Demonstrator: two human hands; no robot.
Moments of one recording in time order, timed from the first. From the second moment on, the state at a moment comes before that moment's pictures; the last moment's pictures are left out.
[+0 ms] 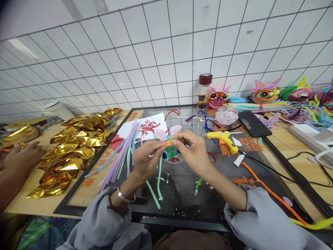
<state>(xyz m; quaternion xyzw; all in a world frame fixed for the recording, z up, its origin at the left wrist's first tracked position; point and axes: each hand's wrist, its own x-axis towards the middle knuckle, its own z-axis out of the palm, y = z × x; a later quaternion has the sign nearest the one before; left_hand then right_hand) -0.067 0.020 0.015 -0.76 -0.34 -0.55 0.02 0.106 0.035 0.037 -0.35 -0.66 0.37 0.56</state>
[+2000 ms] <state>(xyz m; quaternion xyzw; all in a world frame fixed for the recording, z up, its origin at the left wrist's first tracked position) -0.061 0.015 0.019 -0.77 -0.32 -0.54 -0.10 0.104 0.019 0.030 -0.35 -0.66 0.31 0.59</state>
